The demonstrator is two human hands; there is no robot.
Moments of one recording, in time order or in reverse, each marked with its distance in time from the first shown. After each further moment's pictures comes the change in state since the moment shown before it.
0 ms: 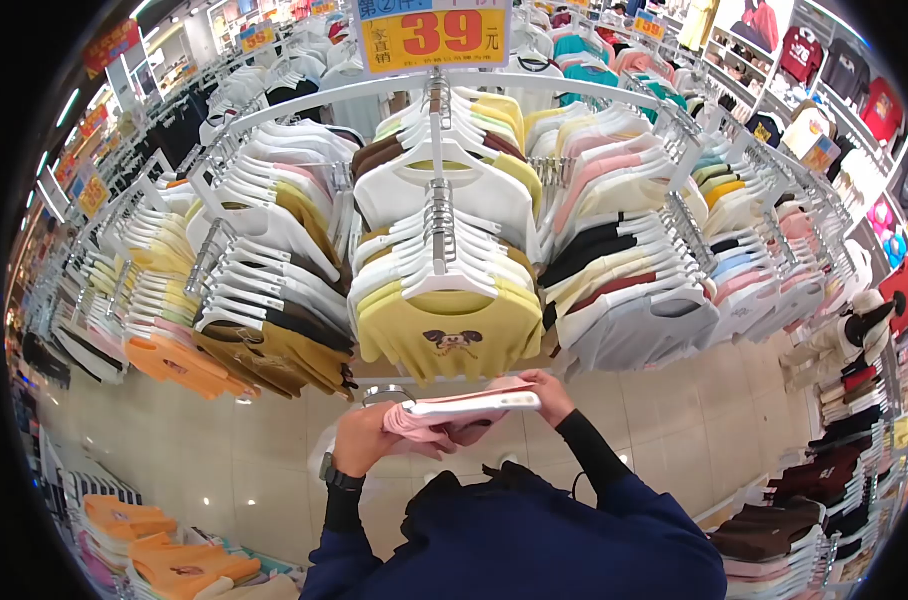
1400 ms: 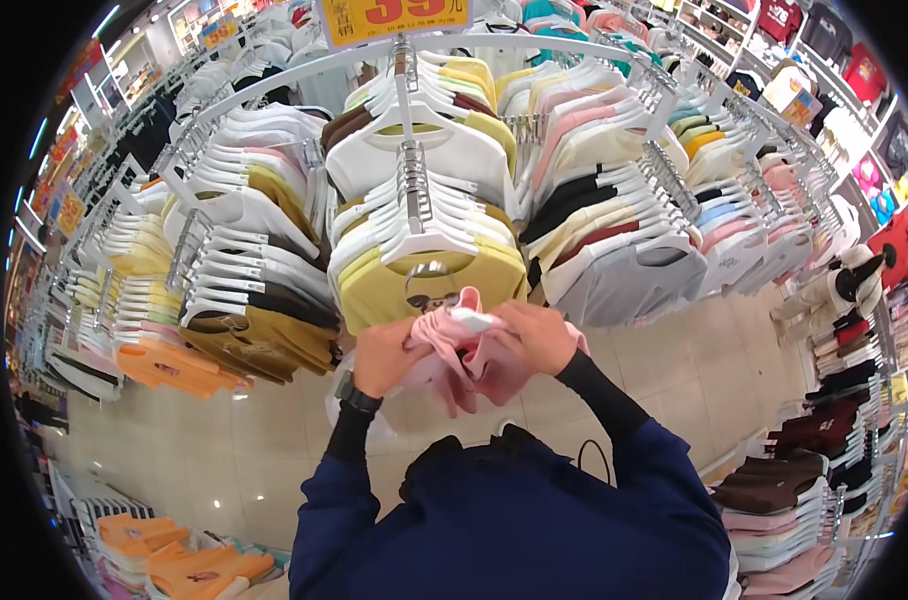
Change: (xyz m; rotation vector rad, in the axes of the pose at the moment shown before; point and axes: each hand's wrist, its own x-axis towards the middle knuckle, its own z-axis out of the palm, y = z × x) left_hand 0.073 0.012 0.028 0.010 -0.012 0.064; right_hand -0.073 -0.131 0.091 -1.338 -0.003 -0.918
